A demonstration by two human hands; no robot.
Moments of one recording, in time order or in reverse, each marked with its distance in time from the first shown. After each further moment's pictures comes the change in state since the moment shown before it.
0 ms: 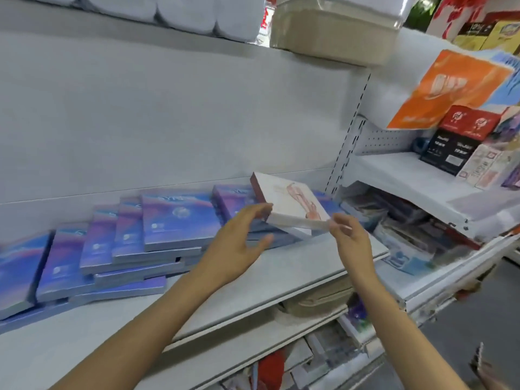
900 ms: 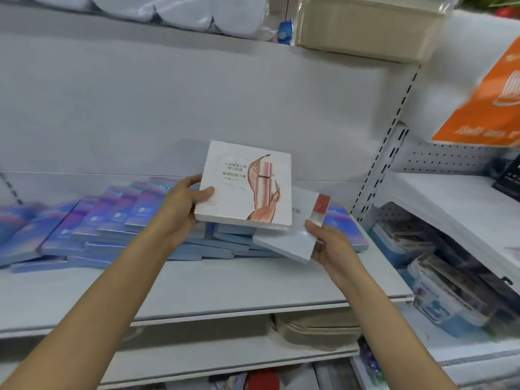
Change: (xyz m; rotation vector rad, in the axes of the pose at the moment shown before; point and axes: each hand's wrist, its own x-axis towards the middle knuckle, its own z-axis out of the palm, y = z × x) left_hand 0.048 0.015 -0.023 -0.809 0.594 -0.633; right_hand 0.079 0.013 0.007 0.538 -0.559 0.297
